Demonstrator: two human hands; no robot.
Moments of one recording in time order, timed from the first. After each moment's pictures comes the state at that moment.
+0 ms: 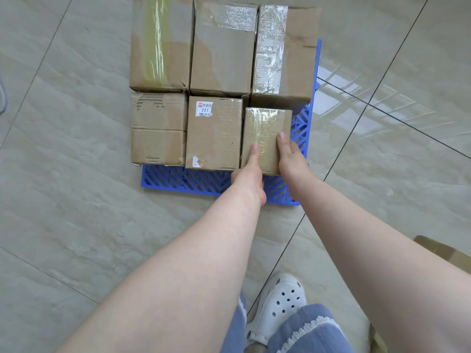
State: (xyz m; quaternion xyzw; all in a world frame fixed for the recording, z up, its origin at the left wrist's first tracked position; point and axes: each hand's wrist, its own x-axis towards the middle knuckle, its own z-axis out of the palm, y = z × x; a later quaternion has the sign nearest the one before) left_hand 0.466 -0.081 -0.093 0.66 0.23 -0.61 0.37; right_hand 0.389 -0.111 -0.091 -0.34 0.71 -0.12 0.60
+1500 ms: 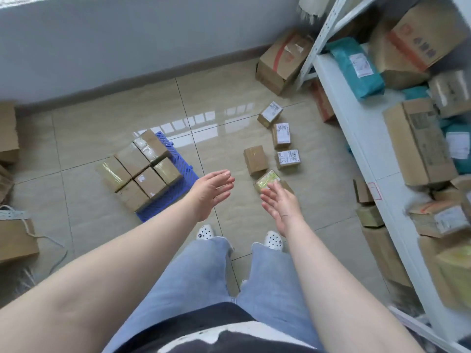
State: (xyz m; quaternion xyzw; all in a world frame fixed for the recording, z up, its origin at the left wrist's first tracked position) left_hand 0.347 0.155 0.528 0.54 -0.28 -0.79 0.07; right_hand 0.211 0.282 0.506 0.14 0.67 -0.53 0.50
